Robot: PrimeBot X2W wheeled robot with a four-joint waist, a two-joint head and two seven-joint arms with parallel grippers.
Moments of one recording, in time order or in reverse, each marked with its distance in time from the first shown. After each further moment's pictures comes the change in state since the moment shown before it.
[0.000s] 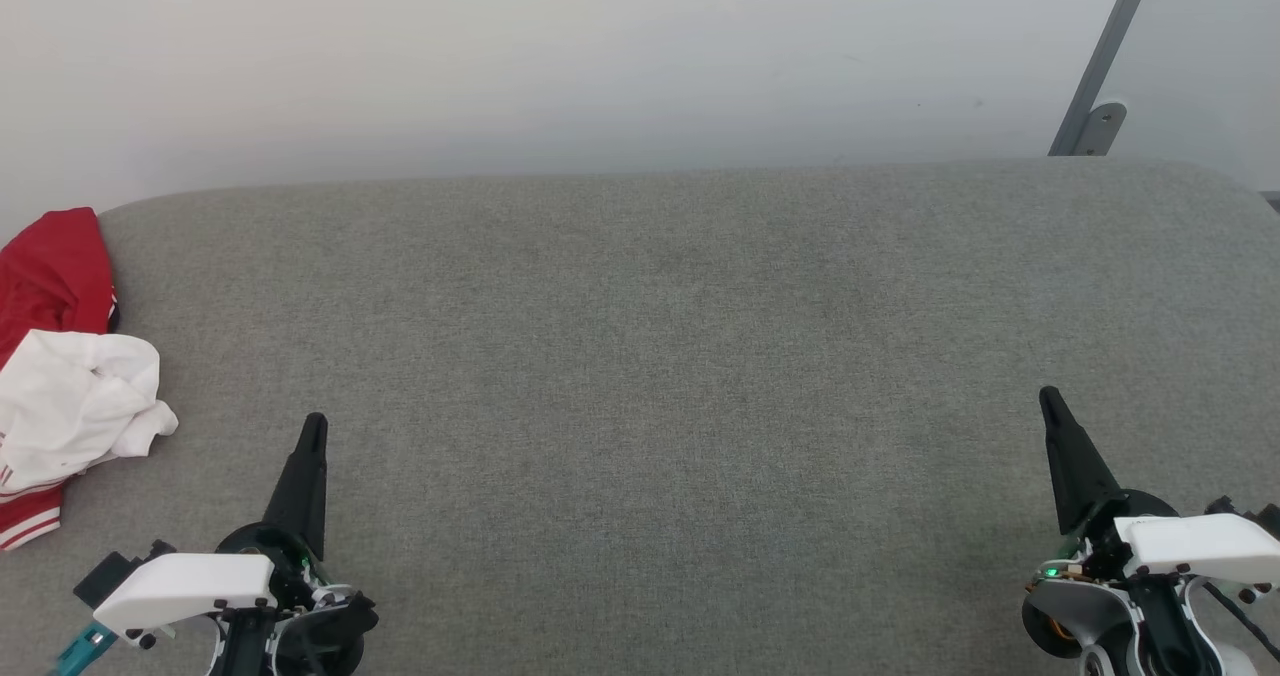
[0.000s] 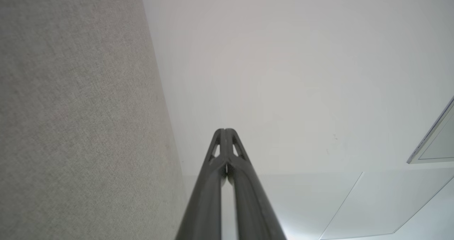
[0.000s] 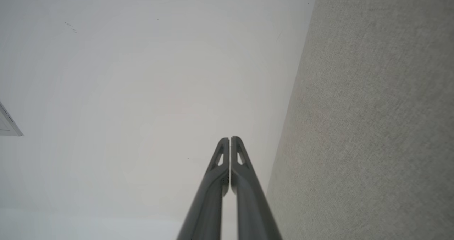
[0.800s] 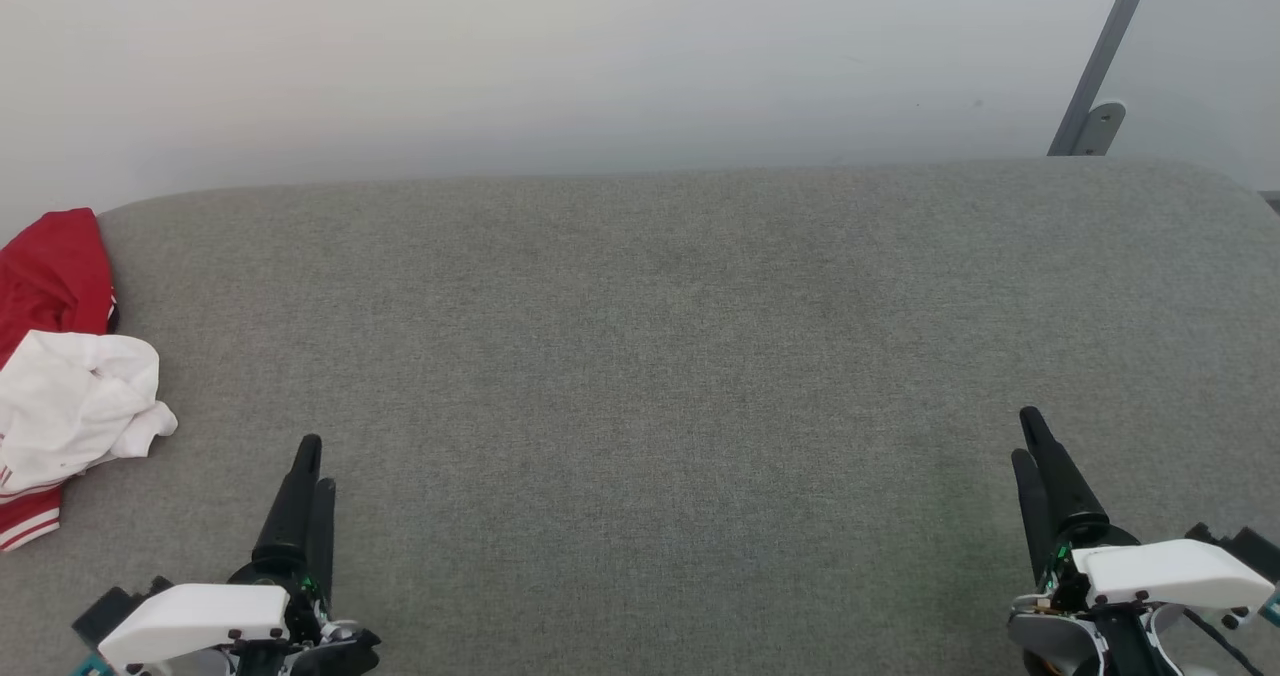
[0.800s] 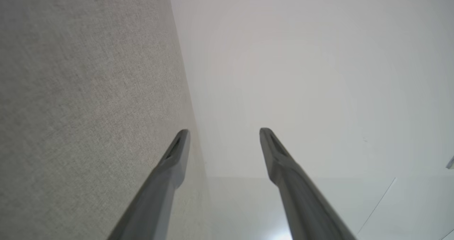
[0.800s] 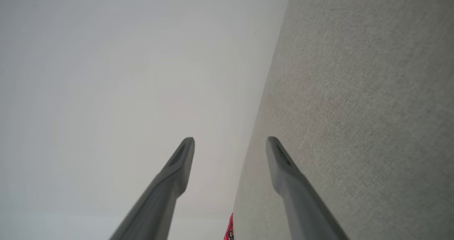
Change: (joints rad) left arm 0.058 0.008 -0.030 -0.017 0.046 0.041 -0.052; right arm 0.035 -0.001 0.047 0.039 -0.098 0.000 -0.053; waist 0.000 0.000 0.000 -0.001
